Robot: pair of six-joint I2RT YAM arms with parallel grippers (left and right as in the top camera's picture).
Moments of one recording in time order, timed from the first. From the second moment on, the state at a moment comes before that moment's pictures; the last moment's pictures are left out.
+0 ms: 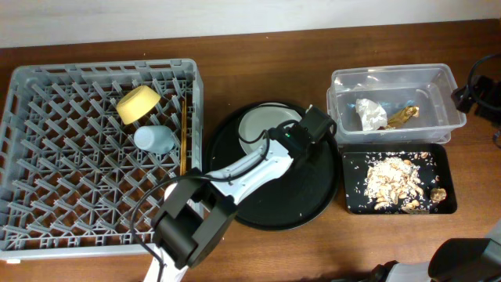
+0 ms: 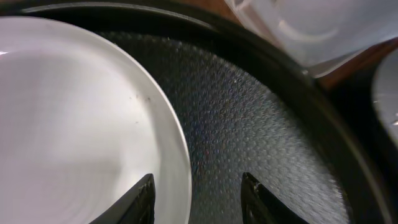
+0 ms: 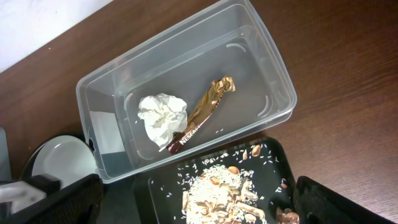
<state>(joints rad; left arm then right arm) -0.85 2.16 1.60 -0.49 -0.10 -0.22 -0.67 1.59 1.76 -1.22 -0.39 -0.11</state>
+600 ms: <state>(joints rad) -0.86 2.23 1.60 -0.46 -0.16 -0.20 -0.67 1.59 1.76 -1.22 -0.39 -0.11</state>
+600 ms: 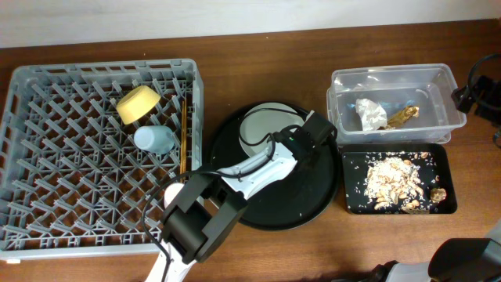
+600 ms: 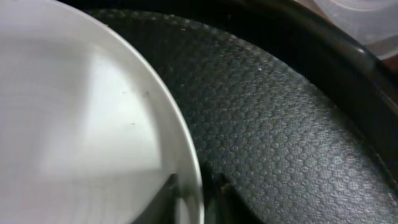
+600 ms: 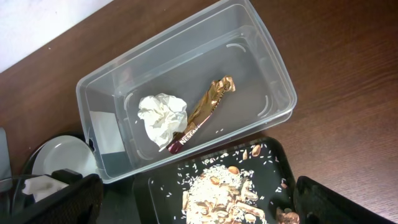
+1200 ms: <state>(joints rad) -0.71 1.79 1.93 -1.02 -0.12 -0.19 -0.67 1.59 1.76 -1.22 -0.39 -0.11</state>
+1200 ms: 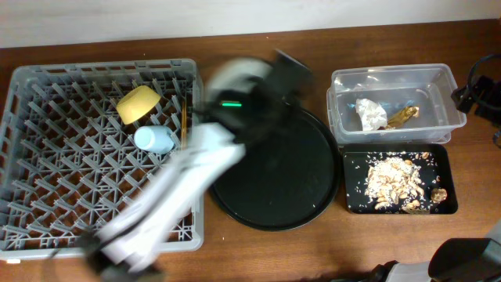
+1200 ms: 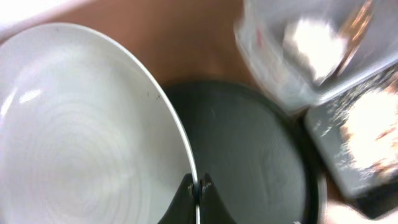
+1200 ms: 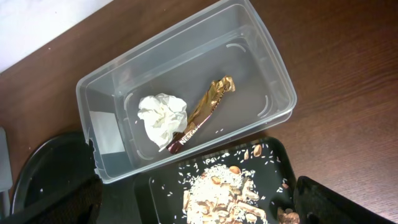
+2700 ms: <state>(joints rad) 0.25 2.05 1.91 -1.25 1.35 0.04 -0.67 1.59 1.76 -1.22 -0.39 -0.11</state>
